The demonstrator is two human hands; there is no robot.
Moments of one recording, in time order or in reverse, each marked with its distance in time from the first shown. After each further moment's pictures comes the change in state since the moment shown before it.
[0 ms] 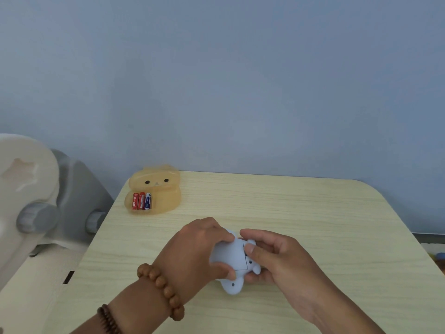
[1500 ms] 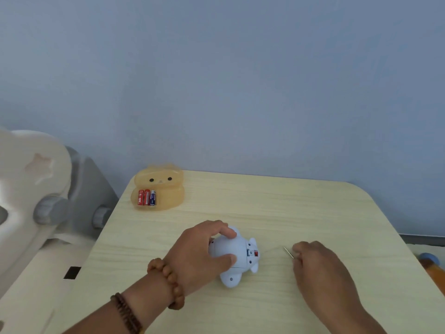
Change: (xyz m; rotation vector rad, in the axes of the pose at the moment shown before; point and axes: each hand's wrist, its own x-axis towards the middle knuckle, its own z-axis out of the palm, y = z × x) left_hand -0.015 -0.006 0.012 -0.461 0.048 -0.181; right_hand -0.038 0.004 -0.028 -1.368 0.454 -0.009
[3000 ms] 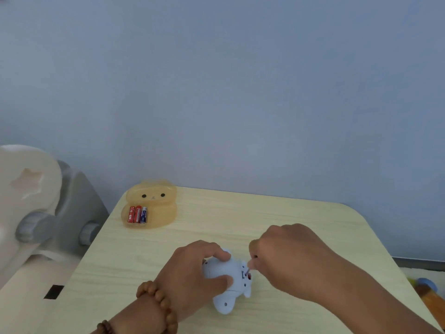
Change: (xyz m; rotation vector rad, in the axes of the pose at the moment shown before) left_hand 0.009 0.001 0.006 0.032 0.073 0.019; right_hand 0.036 -0.056 -0.086 -0.467 -0.179 -0.681
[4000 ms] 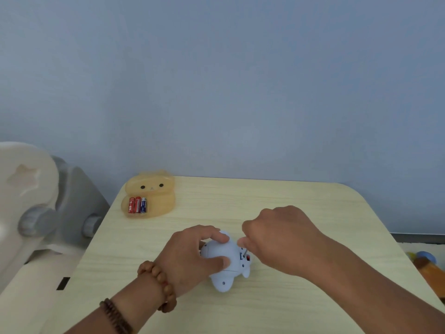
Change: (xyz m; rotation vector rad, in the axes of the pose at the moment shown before) left_hand 0.001 0.004 -0.004 -0.061 -0.054 -0.055; right_hand 0.005 -0.002 0.011 -0.003 0.067 0.012
